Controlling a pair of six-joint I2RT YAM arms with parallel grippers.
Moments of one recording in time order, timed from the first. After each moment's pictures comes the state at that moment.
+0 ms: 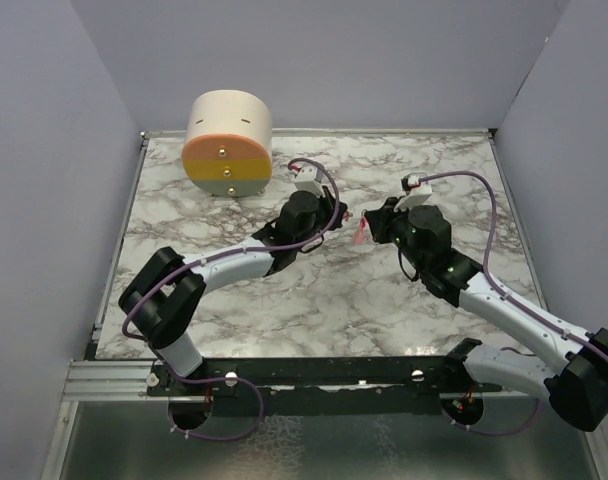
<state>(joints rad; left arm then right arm) -0.79 1.65 1.01 0.41 -0.18 -0.63 0.65 1.06 0.73 0.09 0.26 0.37</state>
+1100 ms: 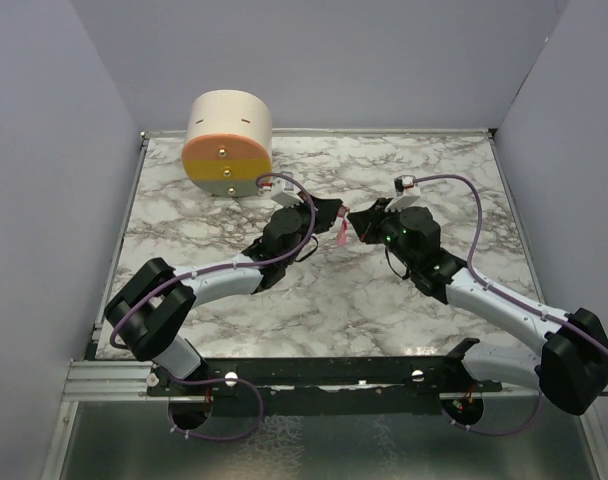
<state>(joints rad) -0.81 1.55 0.80 0.71 -0.31 -0.95 0.65 1.16 0.68 0.29 0.13 0.54</state>
